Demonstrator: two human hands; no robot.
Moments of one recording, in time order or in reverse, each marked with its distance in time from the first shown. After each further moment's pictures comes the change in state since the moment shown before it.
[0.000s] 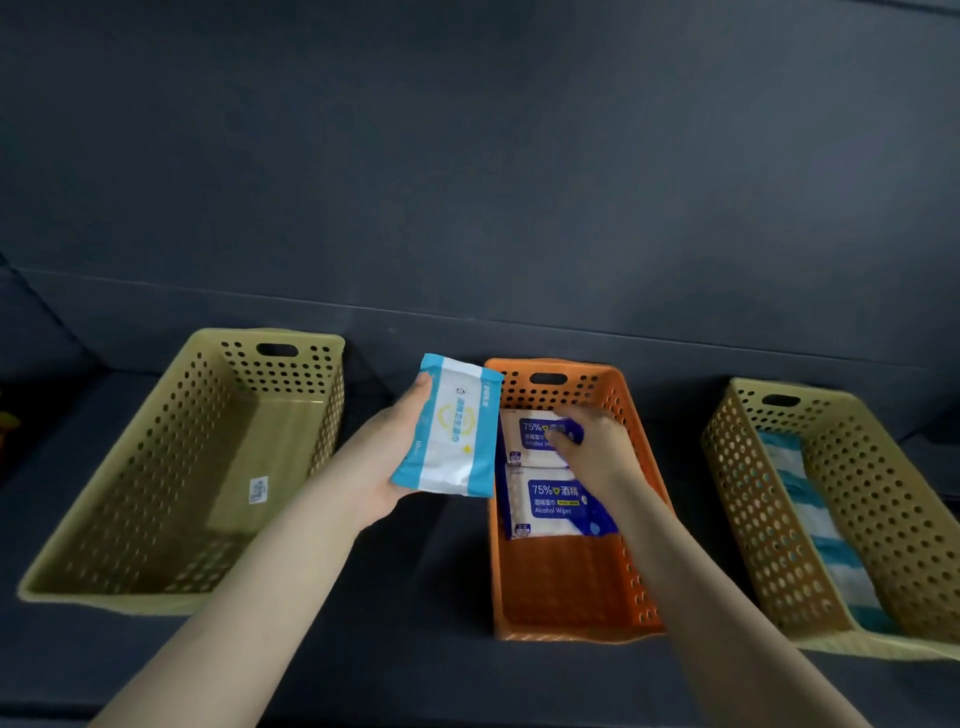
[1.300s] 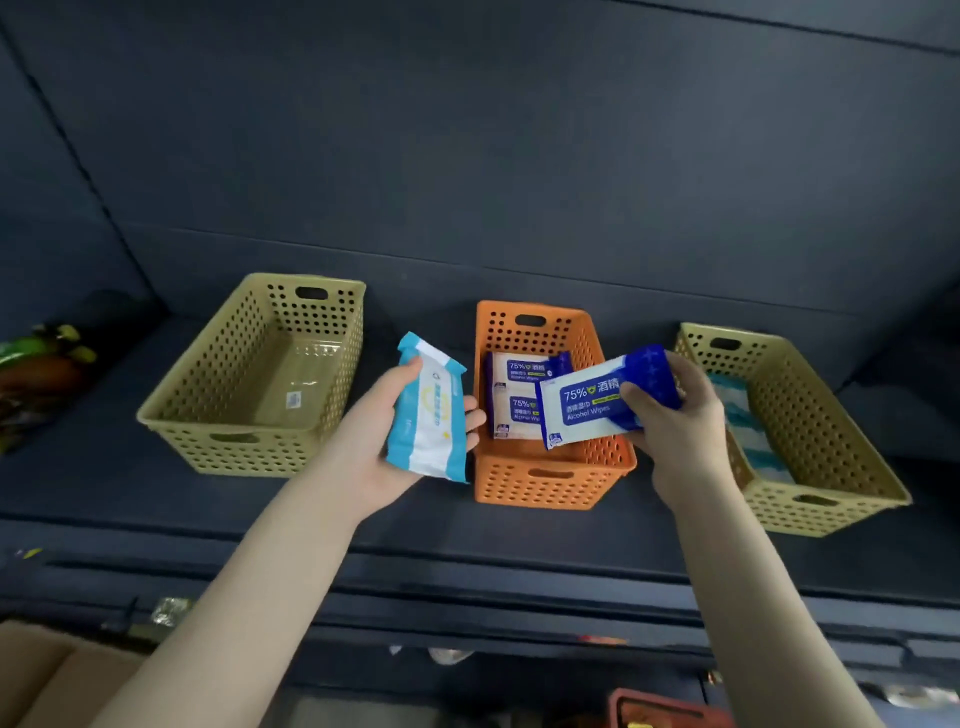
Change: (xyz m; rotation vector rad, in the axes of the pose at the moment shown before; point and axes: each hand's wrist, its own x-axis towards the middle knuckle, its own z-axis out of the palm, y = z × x) left_hand -0.131 -0.073 -0.003 -0.428 -0.232 0.022; right_hand -0.174 0.001 -0.087 1.030 0.349 0.146
